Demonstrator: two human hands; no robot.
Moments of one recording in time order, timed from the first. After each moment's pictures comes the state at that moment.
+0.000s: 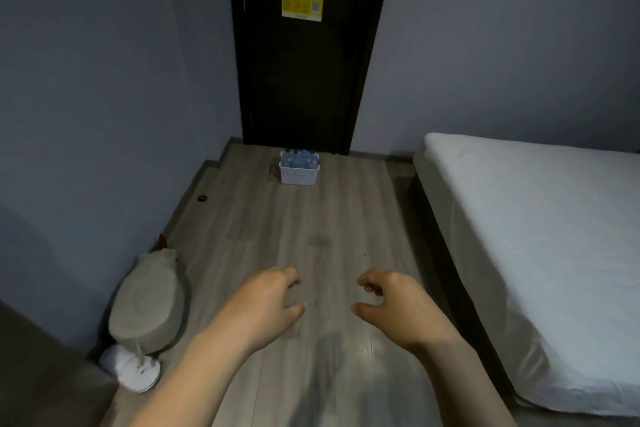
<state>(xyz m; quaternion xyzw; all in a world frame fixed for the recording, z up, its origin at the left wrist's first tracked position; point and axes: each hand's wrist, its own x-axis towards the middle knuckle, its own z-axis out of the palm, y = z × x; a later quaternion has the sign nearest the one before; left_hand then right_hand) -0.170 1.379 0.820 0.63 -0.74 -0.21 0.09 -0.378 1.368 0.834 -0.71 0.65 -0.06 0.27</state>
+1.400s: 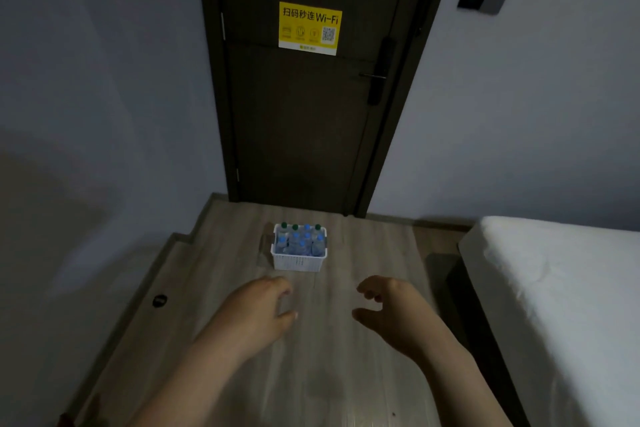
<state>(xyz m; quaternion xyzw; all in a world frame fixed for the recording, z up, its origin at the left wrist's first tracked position) -0.076 0.639 0.793 0.66 -0.70 -0.24 0.11 -0.302 0.603 0.780 -0.74 0.63 -0.06 0.22</state>
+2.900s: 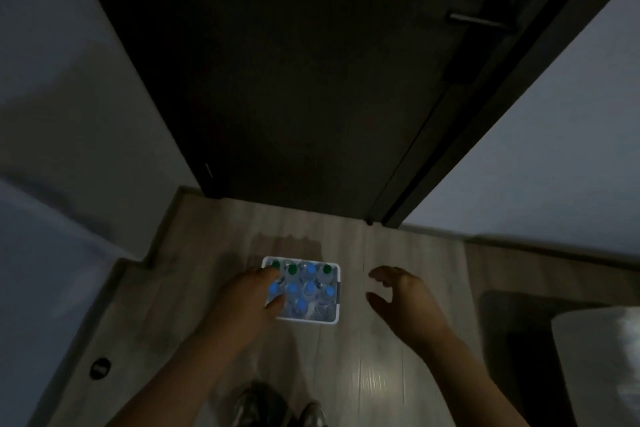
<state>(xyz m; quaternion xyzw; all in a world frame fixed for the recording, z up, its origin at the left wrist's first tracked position) -0.015 0.005 0.585 0.70 -0.64 -0.32 0.06 -0.265 -0.039 0.574 -0.73 0.62 0.00 0.28</state>
